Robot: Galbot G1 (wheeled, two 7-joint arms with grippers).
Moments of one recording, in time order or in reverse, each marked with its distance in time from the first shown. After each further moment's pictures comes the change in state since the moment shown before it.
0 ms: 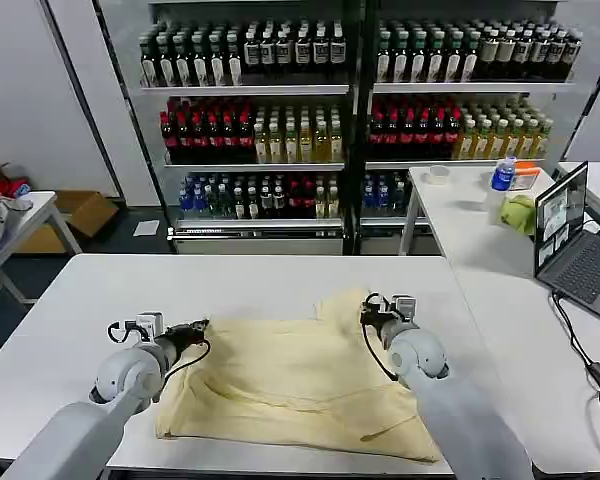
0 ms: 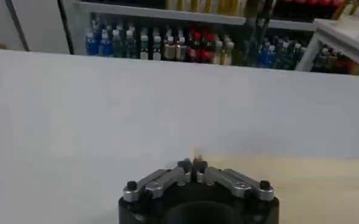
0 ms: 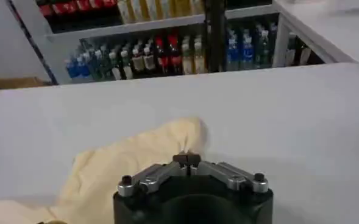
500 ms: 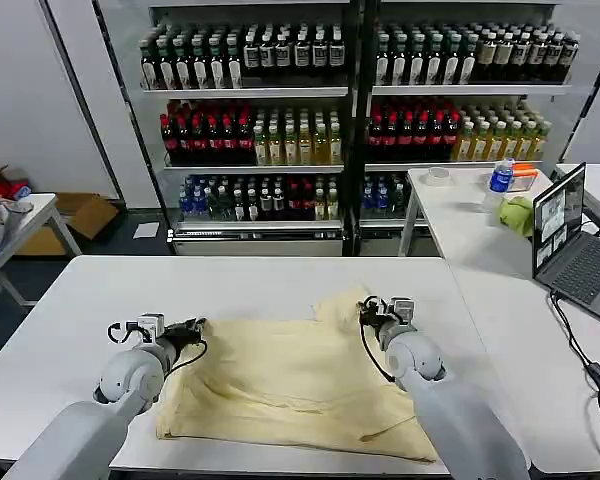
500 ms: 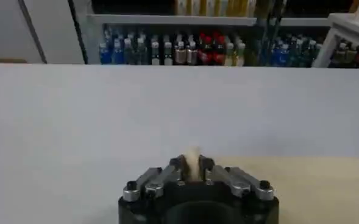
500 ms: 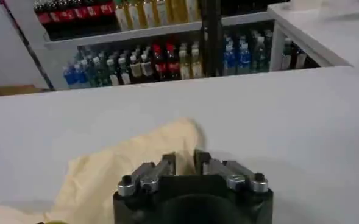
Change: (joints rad) left arm -0.014 -0.013 0.036 0.047 0.048 0.009 -0.019; right arm 0.002 0.018 -0.027 -0.062 0.009 -0.001 0.006
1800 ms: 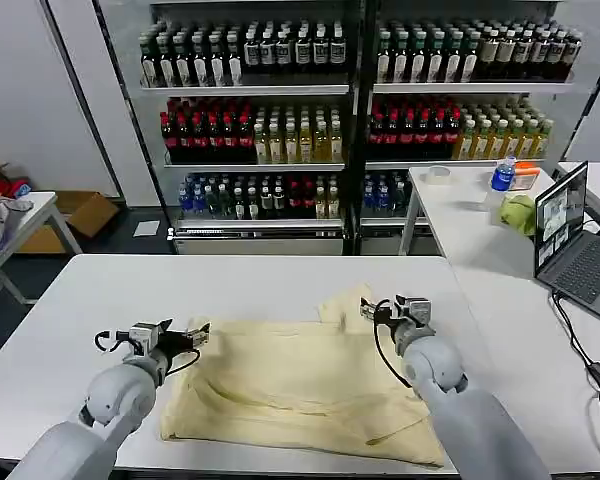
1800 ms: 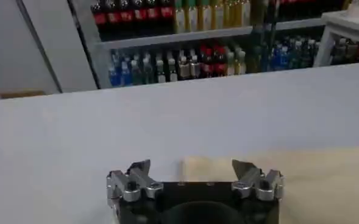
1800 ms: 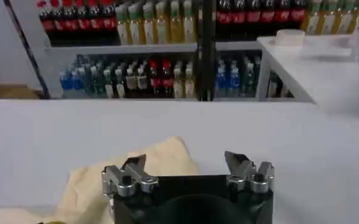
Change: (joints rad) left arm 0.091 0.003 -0.070 -0.119 0.166 -0.001 -0.024; right arm -0.054 -0.028 0.058 0.128 -0.109 -0.004 0.002
